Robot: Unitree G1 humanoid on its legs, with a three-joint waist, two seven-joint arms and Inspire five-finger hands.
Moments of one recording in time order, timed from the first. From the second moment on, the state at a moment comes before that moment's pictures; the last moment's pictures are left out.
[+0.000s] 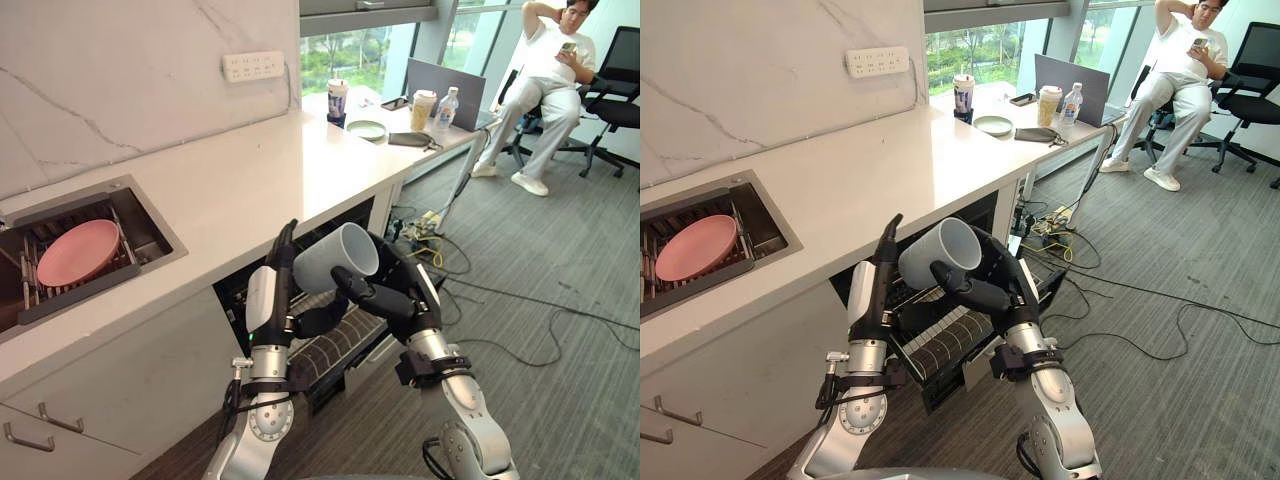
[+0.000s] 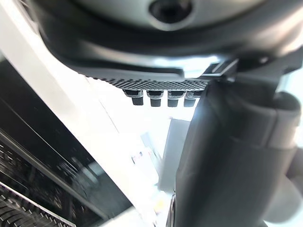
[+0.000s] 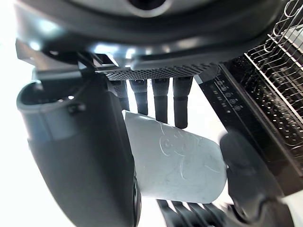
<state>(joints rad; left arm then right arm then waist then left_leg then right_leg) 0.20 0.09 -0.32 -0.13 0.52 -0.11 0.52 0.18 -0.07 0.18 -0.26 0.43 0.02 0.04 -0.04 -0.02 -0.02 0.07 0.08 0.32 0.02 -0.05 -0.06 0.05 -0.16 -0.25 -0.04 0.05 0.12</state>
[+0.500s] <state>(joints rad) 0.31 0.02 -0.01 0.07 0.11 -0.08 0.48 0.18 -0.08 0.00 -0.18 0.36 0.01 0.04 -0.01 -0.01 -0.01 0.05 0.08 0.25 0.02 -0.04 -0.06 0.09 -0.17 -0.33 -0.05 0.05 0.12</state>
